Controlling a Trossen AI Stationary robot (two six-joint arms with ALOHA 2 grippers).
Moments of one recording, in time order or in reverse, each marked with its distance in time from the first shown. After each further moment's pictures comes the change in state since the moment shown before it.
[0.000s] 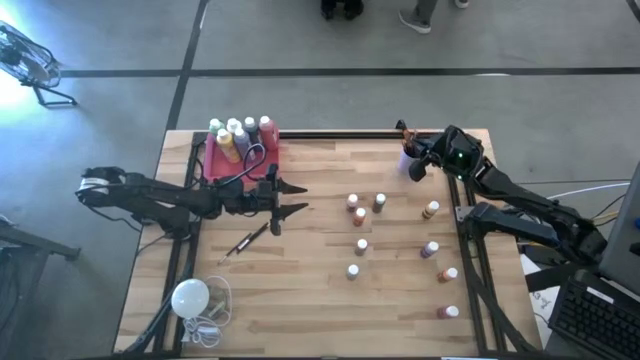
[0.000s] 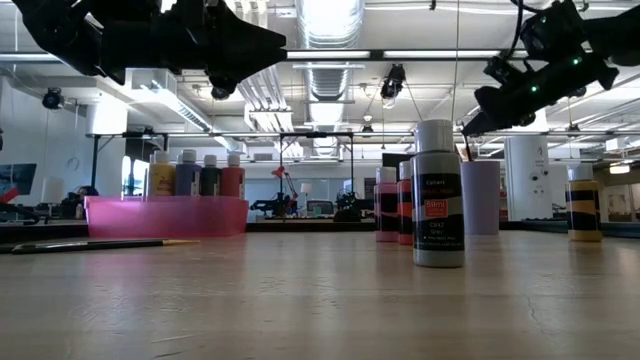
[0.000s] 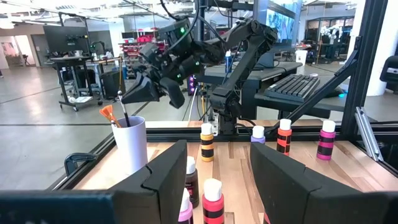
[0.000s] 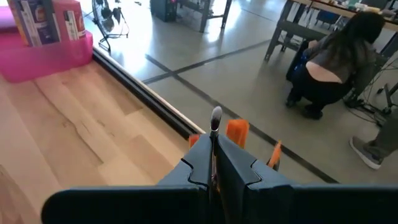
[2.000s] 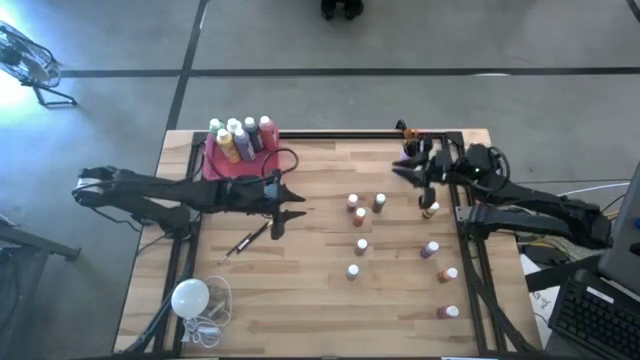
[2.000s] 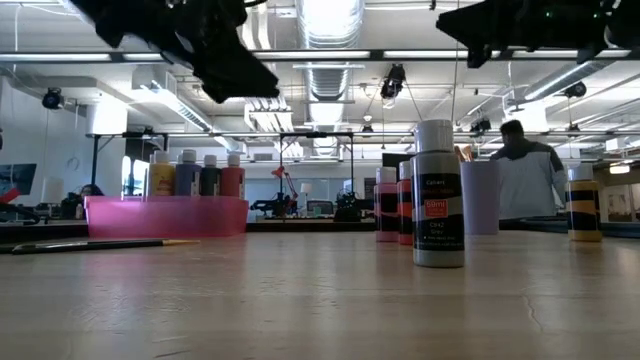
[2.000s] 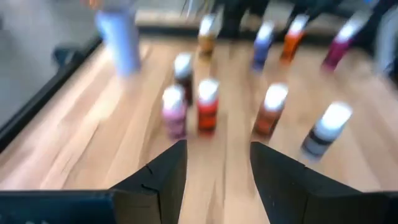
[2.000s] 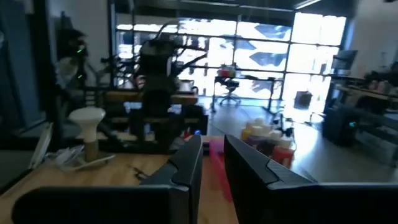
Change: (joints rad) left arm -0.030 -0.043 0.243 -0.776 -0.057 -0.093; right arm 0.338 -0.036 0.057 0.341 -0.457 0.146
